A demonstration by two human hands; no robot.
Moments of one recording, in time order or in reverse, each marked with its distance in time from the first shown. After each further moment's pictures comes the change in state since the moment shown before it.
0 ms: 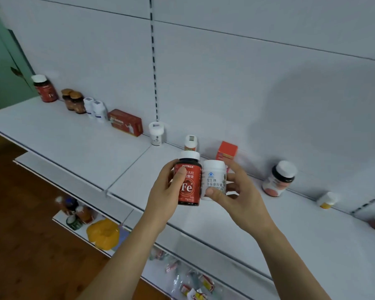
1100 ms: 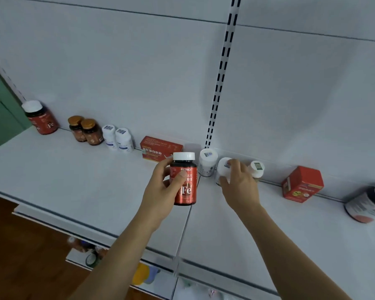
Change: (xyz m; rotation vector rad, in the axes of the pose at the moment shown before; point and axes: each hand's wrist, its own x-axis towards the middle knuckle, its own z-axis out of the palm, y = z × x) left_hand 0.203 -0.008 -0.206 0.049 -0.196 -0.041; right_hand 0.218 0.024 0.206 -0.735 0.362 0.057
